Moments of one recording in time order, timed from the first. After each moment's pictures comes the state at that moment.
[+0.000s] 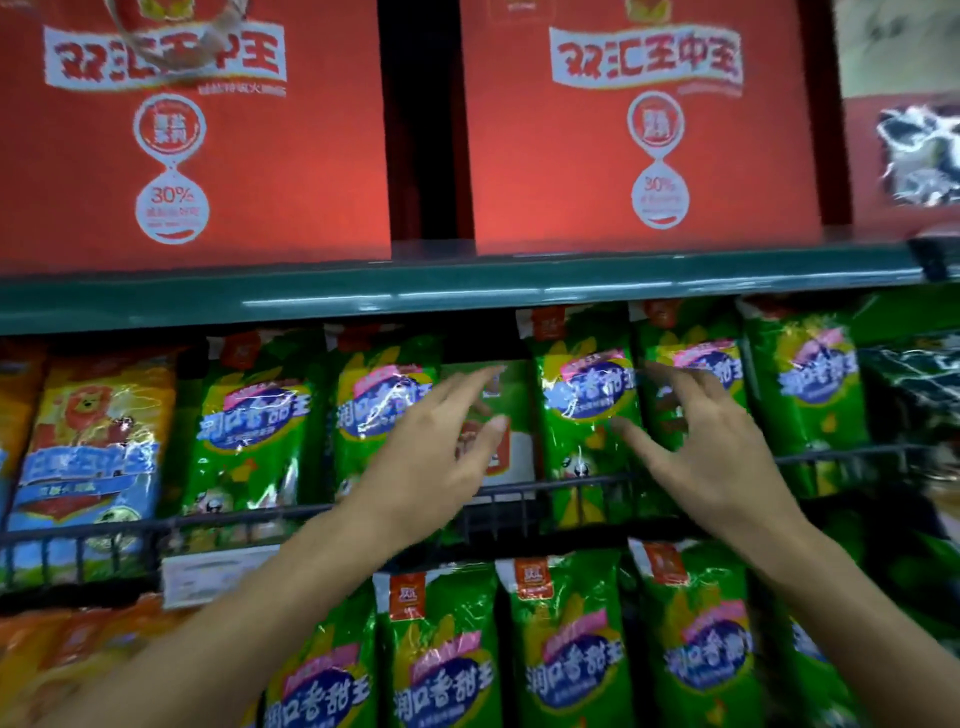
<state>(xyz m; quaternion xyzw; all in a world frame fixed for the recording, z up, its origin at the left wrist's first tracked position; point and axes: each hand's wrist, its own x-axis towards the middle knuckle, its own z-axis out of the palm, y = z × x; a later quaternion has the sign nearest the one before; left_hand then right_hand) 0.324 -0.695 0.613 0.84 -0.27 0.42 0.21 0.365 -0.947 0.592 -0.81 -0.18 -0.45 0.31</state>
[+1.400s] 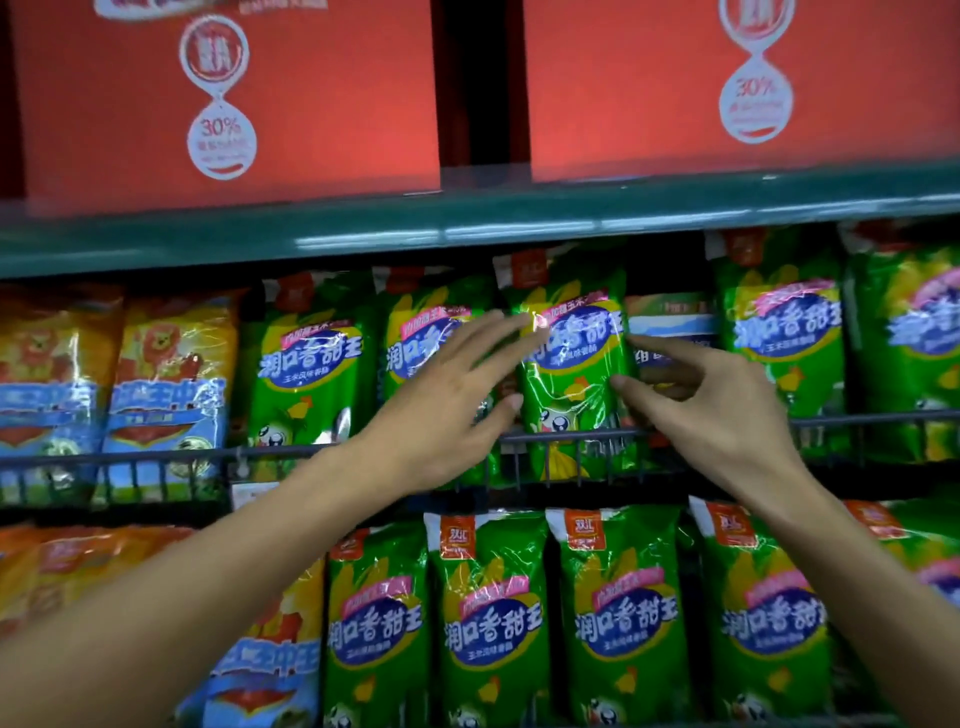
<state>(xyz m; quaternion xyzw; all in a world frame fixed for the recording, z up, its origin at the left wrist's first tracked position) 0.328 -0.658 0.610 0.88 -0.26 0.40 0.00 0.381 -0.908 0.587 -0.78 -0.22 -0.39 0.44</state>
